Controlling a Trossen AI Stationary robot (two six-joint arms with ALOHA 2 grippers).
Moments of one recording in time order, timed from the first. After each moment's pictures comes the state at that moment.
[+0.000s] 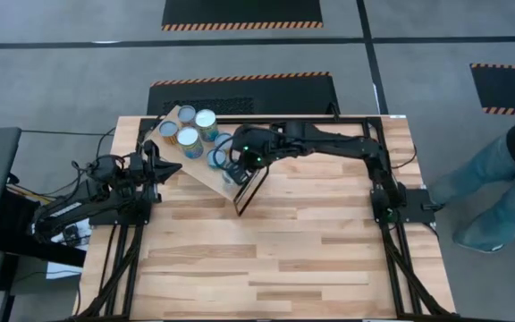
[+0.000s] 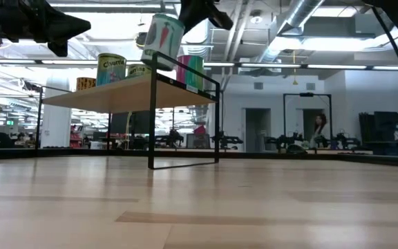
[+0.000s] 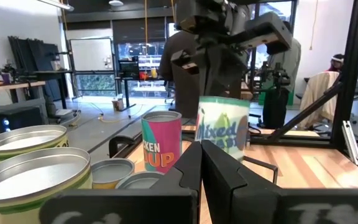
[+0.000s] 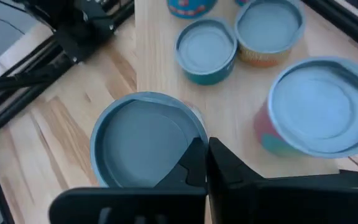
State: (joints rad) left arm 0.39 0.01 0.24 -0.12 0.19 -0.02; right arm -0.06 2.10 2.35 -1.16 0.13 0.62
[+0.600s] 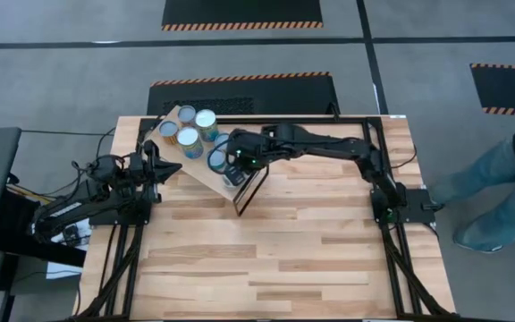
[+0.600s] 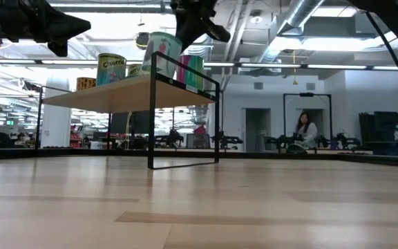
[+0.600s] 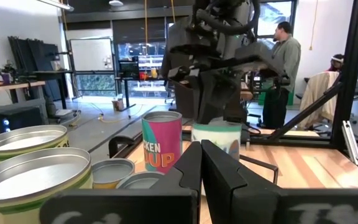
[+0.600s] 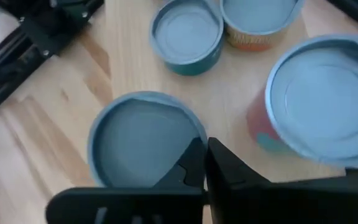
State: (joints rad) left arm 0.39 0.01 0.24 -0.11 0.19 -0.02; right arm -0.07 2.16 2.35 -1.19 0.14 0.66
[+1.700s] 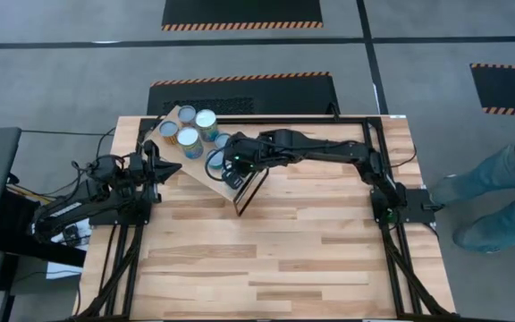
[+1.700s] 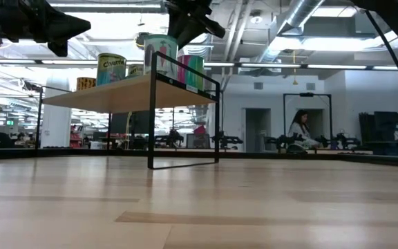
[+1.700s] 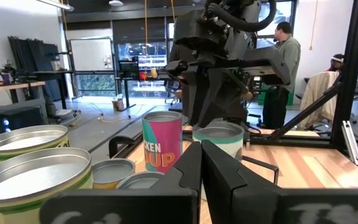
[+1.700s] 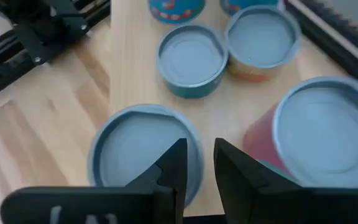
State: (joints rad) left arm 0.39 0.01 0.24 -0.11 0.20 -0.02; right arm -0.04 2.17 2.36 -1.13 0.26 0.57
